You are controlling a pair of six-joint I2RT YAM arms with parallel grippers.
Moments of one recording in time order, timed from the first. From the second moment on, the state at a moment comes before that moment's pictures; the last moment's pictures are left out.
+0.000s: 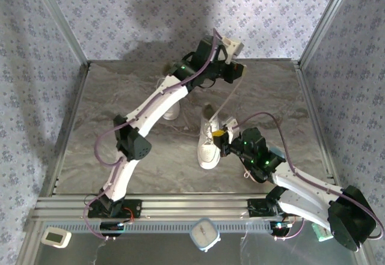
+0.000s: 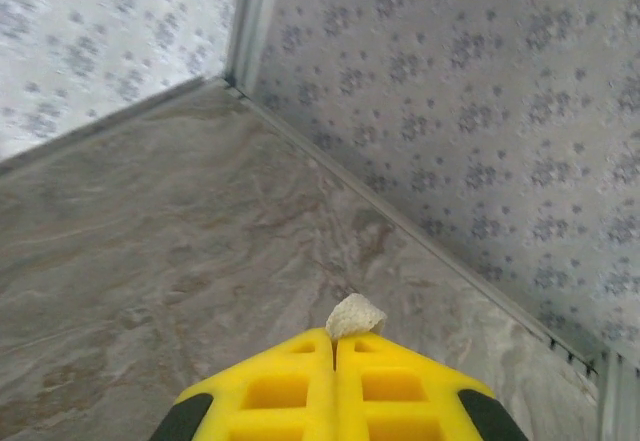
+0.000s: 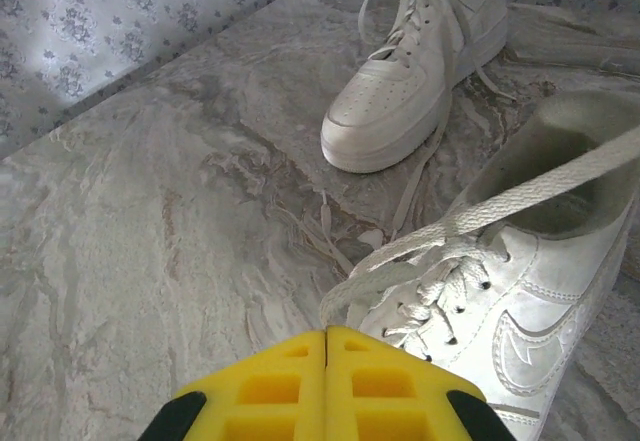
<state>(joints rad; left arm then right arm) -0.81 2.23 2.50 -0.68 0.30 -0.27 0.69 0.94 0.36 0.27 -0.18 0.16</state>
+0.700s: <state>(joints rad) -0.88 2.34 2.55 -0.87 0.49 -0.12 0.69 0.92 0.36 0.28 -0.20 0.14</state>
